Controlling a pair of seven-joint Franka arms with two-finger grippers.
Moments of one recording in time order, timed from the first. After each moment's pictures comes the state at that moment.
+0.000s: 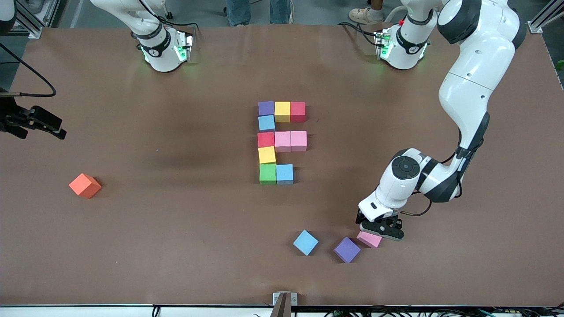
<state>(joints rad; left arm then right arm) 0.05 0.91 -0.43 -1.49 0.80 2.63 -0.49 -0.04 0.04 0.00 -1.54 0.02 1.65 -0.01</state>
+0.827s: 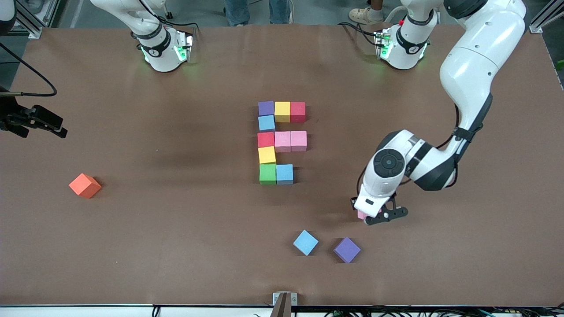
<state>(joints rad) 0.09 0.81 -0.66 -1.51 0.70 2.09 -1.16 -0.04 0.04 0.00 -1.54 0.02 1.63 -0.01</state>
